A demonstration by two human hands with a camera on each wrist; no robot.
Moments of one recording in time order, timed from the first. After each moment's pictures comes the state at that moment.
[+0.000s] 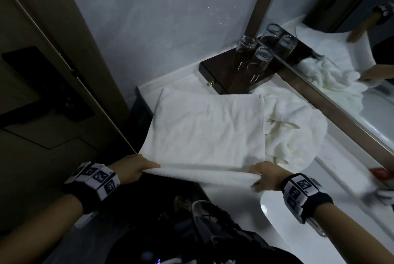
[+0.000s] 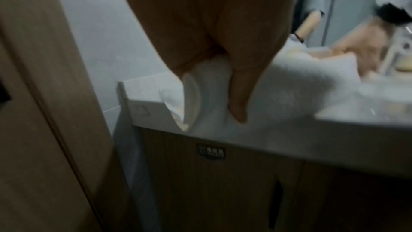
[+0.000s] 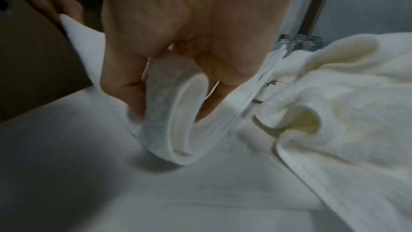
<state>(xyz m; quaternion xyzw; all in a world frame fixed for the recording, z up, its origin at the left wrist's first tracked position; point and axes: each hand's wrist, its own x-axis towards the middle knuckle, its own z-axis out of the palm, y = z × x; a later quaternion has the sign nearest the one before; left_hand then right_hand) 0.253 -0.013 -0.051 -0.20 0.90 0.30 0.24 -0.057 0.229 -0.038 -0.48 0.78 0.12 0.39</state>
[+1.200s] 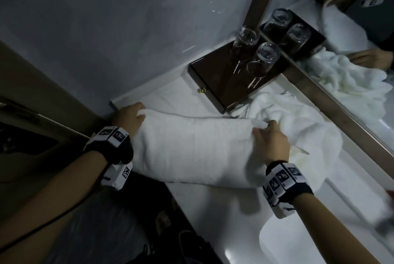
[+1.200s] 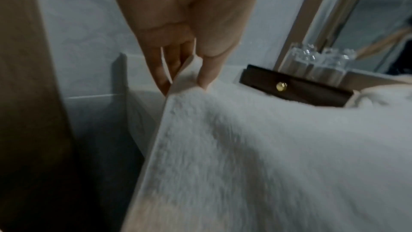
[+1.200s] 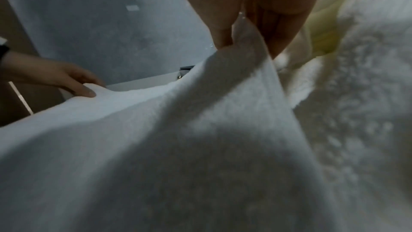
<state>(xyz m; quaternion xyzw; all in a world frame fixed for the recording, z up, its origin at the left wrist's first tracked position) 0.105 -0.142 -0.073 -0.46 0.84 0.29 -0.01 -0.143 0.131 -0.066 -0.24 0.93 -0.25 0.10</state>
